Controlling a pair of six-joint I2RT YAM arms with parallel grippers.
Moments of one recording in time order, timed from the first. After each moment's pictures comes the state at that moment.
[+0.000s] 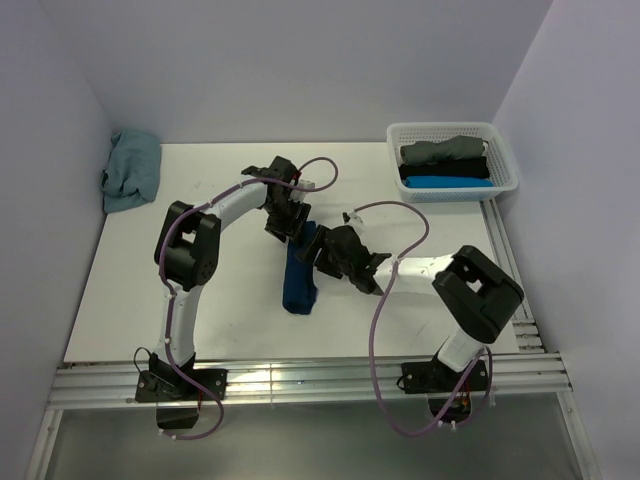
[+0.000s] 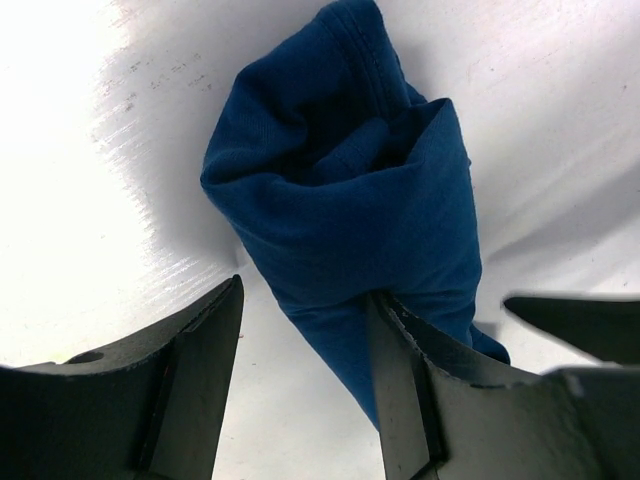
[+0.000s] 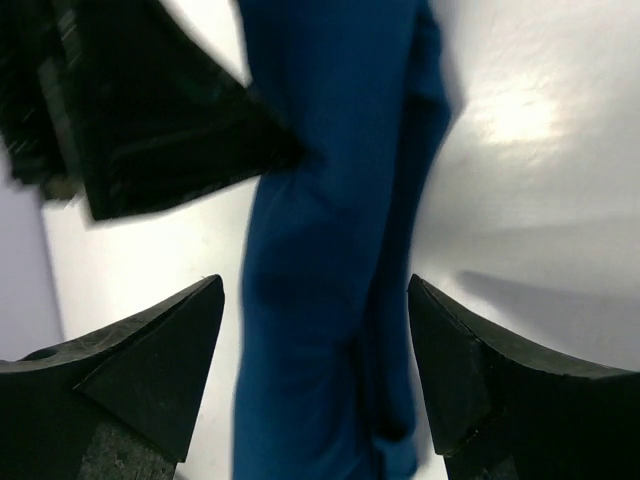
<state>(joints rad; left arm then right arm) -0.49 2.18 1.73 -0.84 0.27 -0.05 0.80 1.62 0.74 0.26 0.16 1.07</state>
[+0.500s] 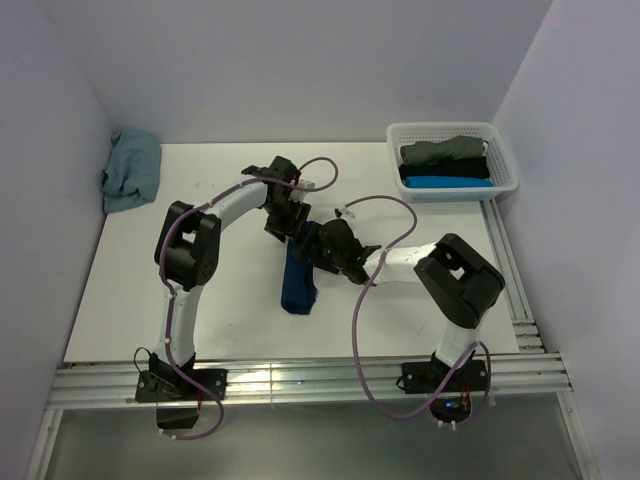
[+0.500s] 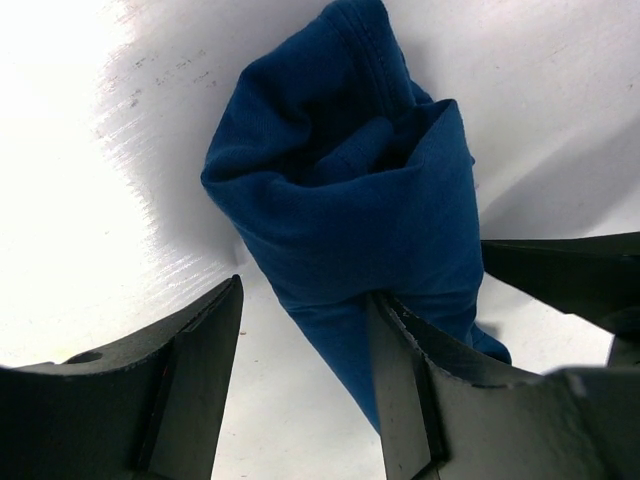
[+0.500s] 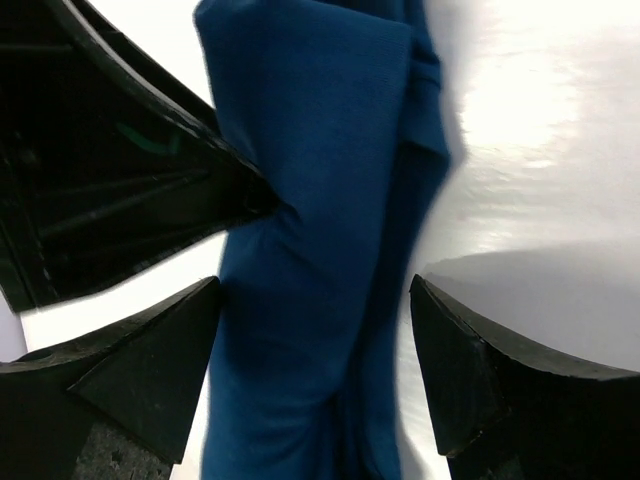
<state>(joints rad) -0.50 2.18 1.74 -0.86 0.26 -0.05 0.76 1.75 0.82 0.26 0.11 1.00</state>
